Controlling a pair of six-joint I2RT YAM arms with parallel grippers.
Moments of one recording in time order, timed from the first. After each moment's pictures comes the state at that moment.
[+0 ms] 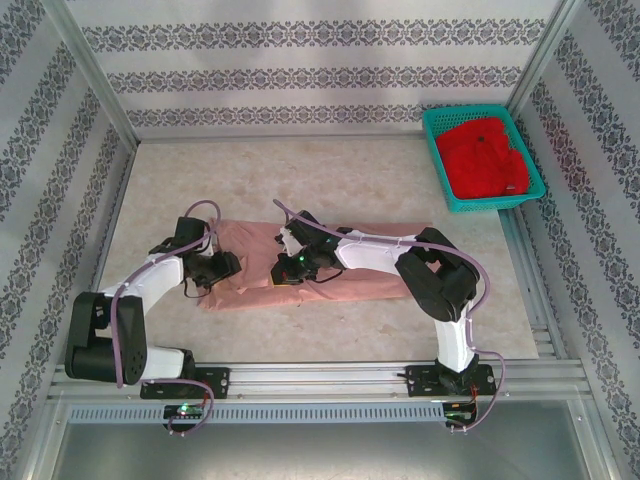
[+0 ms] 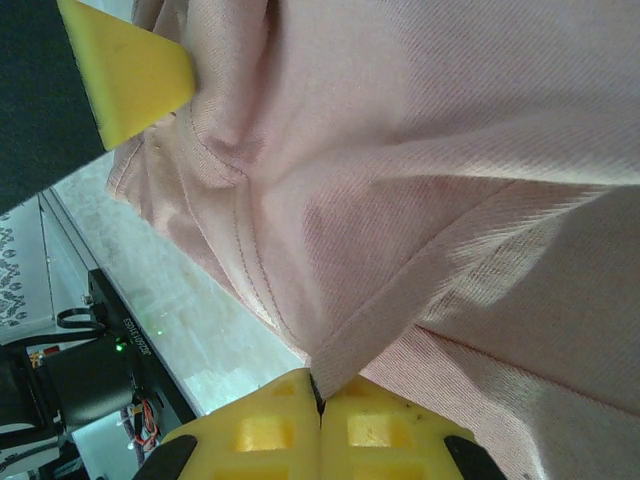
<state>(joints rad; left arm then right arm) -0.04 1.36 0.65 -0.48 0.33 -0.51 0.83 1.96 1.23 -0.25 -0.61 0.71</state>
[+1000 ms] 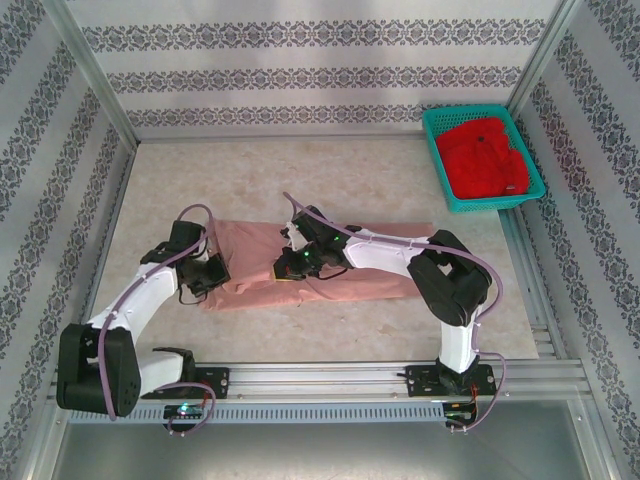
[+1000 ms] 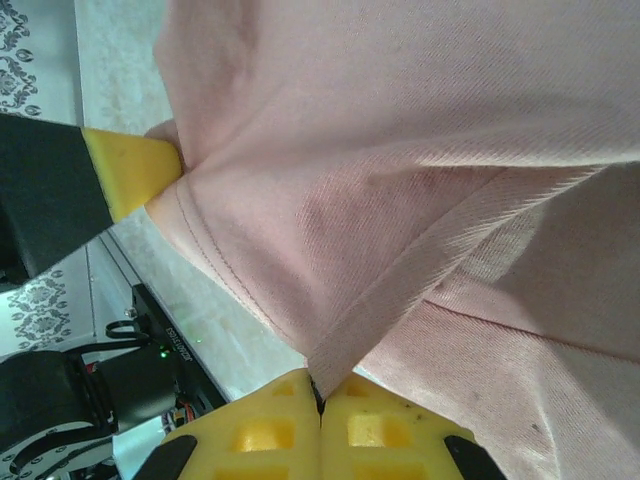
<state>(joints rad) -0.05 1.19 0.65 -0.66 0.29 -0.58 0.81 1.89 1.19 -0.22 -0.62 0.79</state>
